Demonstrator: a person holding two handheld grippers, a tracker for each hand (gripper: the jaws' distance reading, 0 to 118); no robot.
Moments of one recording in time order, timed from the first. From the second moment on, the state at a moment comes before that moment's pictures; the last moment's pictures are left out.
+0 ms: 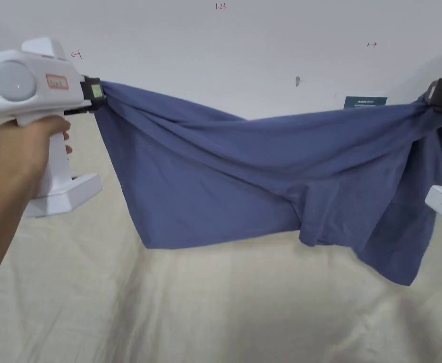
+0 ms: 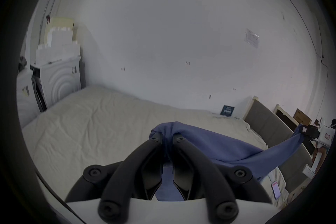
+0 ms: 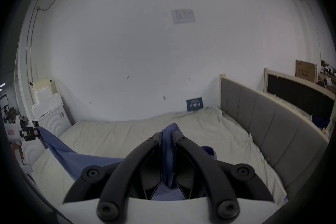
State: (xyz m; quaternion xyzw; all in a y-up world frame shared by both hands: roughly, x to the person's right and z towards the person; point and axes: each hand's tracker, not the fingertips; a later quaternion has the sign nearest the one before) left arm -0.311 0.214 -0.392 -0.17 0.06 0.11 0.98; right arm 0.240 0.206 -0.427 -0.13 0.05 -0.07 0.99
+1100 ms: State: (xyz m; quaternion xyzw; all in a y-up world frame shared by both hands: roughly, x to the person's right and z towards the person) left arm -0.328 -0.059 -0.352 -0.38 0.10 0.09 0.92; right arm 0.226 -0.047 -0.389 -0.30 0.04 -0.07 0.95
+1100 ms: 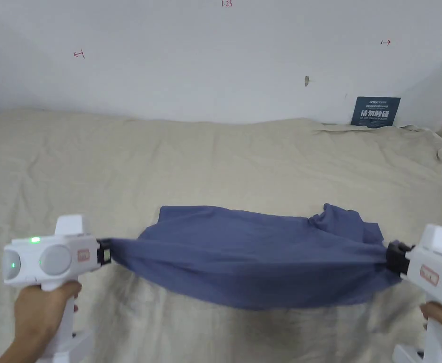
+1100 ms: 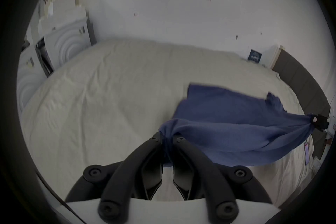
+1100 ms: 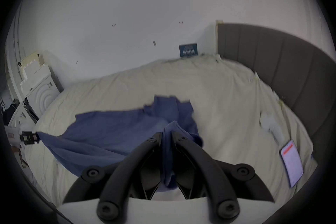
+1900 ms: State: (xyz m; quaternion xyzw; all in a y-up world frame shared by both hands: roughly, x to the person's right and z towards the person) left arm -0.315 -0.123 -0.134 -0.46 0.10 0.08 0.88; right arm 0.261 -0.121 -0.188 -0.39 0.00 -0.14 0.91
